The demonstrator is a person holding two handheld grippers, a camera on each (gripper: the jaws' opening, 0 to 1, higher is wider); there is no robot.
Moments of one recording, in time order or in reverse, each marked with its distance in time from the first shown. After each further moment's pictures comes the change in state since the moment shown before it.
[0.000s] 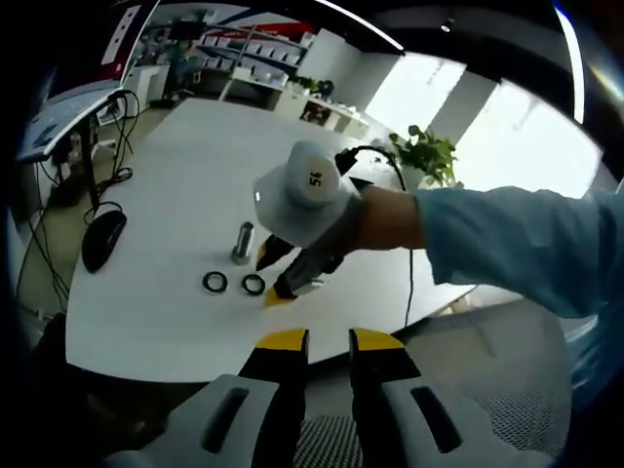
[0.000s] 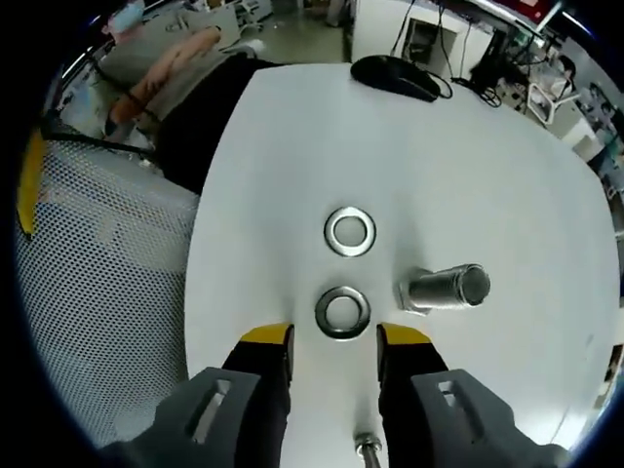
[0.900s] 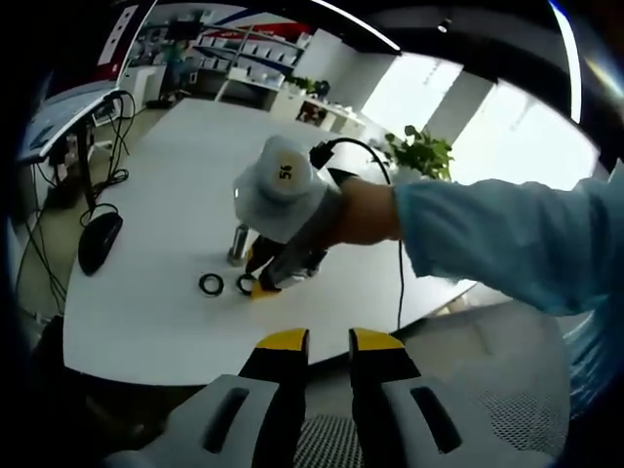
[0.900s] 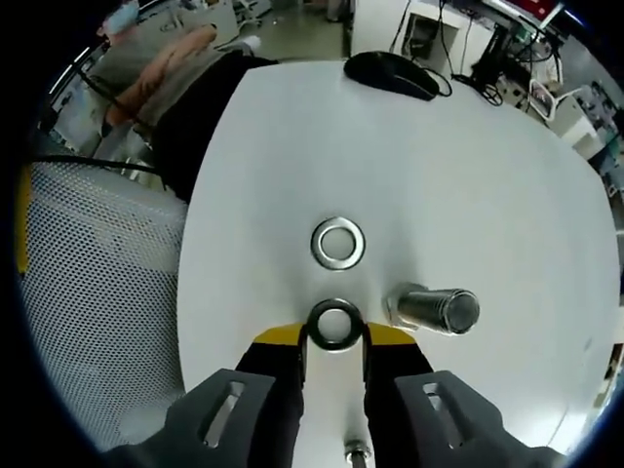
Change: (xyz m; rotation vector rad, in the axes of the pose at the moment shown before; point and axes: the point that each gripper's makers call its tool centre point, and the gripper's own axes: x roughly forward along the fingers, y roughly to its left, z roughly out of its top) left arm 0.002 -0.002 0.001 0.008 0.001 -0.017; right arm 0.001 -0.009 0.002 0.023 0.000 -0.009
